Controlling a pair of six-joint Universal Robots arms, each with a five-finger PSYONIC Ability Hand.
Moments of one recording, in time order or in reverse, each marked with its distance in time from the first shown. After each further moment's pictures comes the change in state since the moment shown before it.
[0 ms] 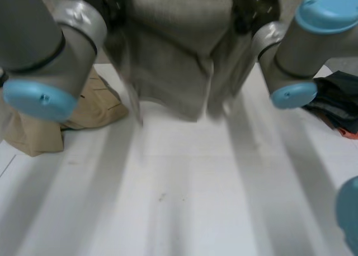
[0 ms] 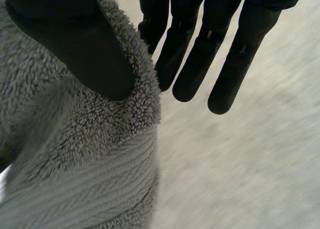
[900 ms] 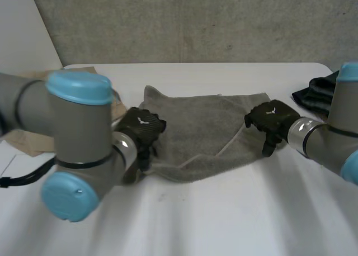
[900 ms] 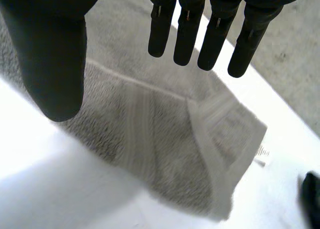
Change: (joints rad) left arm -0.087 -0.029 -0.537 -0.190 0.012 -0.145; right arm -0.206 -0.304 0.887 0.263 -0.298 -0.352; left_hand -0.797 -0.849 -0.841 -0.851 -0.829; right_hand -0.600 -0.677 -0.681 -0.702 -0.700
